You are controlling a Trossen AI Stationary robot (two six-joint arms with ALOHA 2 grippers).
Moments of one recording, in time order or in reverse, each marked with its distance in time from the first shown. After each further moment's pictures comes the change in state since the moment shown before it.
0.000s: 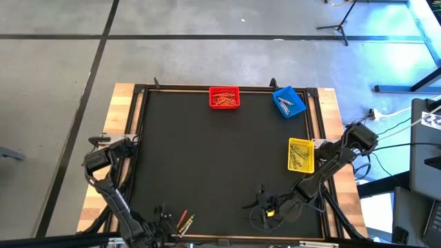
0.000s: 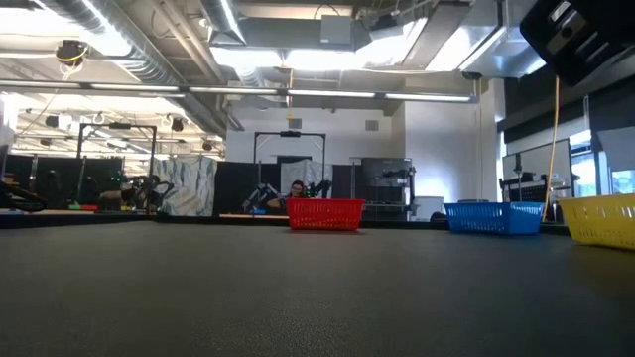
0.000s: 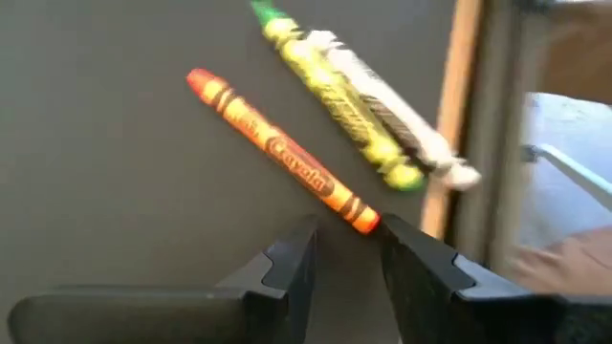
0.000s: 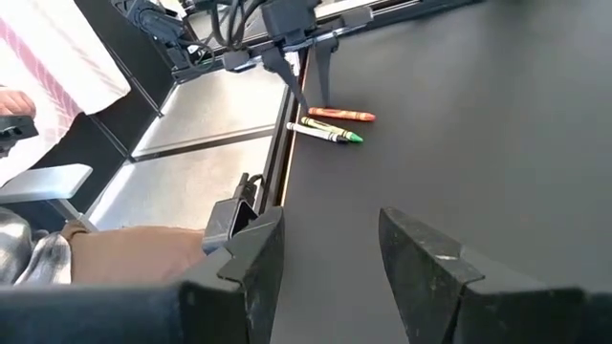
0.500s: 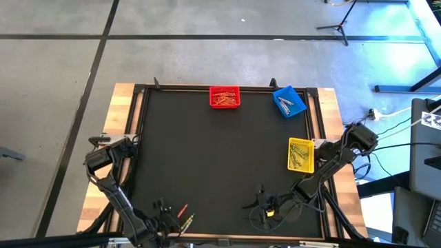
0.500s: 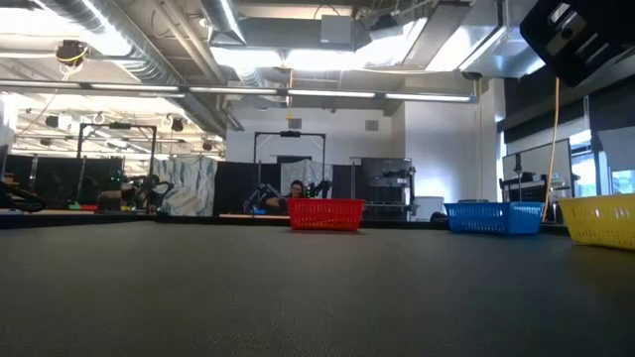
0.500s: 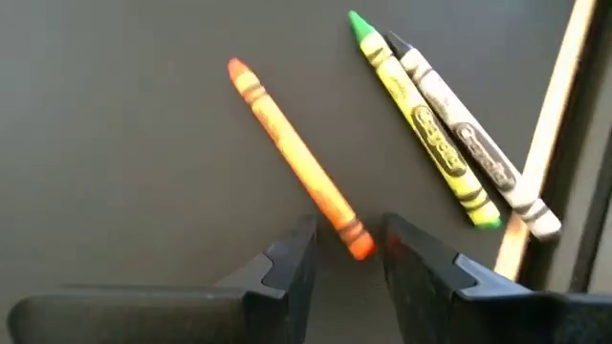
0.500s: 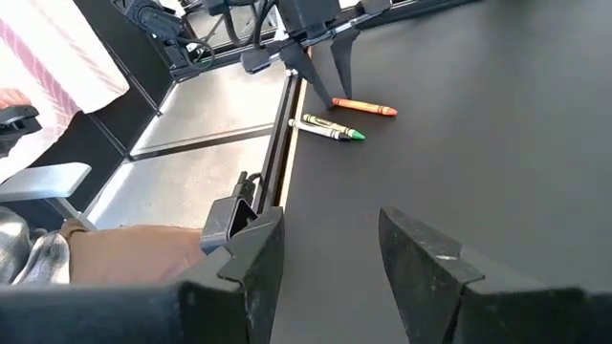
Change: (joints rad) left arm 0.037 -0.007 0.001 -0.129 0.000 -0.118; right arm 0.000 0.002 0.000 -0.001 0.000 0.000
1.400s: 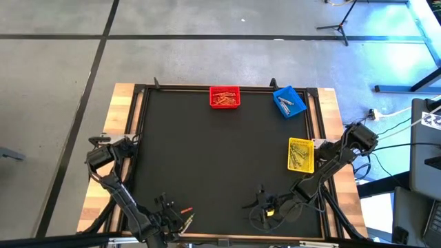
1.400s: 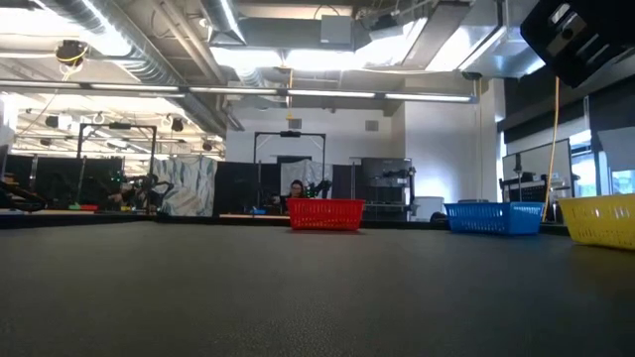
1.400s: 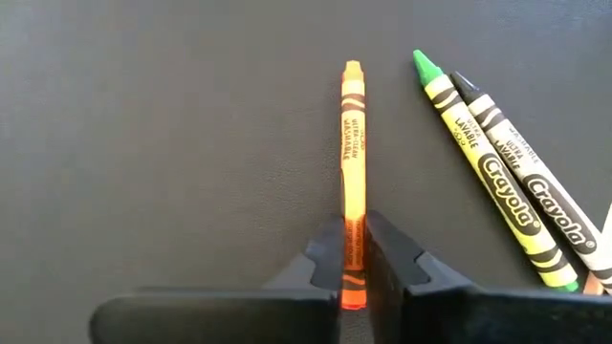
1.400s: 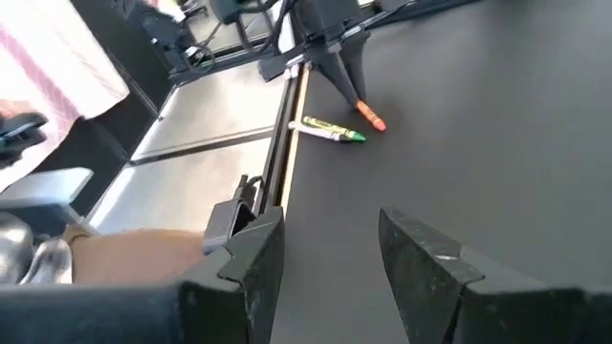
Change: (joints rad) left arm 0.047 -0.005 -0.039 -0.006 -0.012 -0.005; right arm -0.001 0.001 0.000 0.006 0.005 0.013
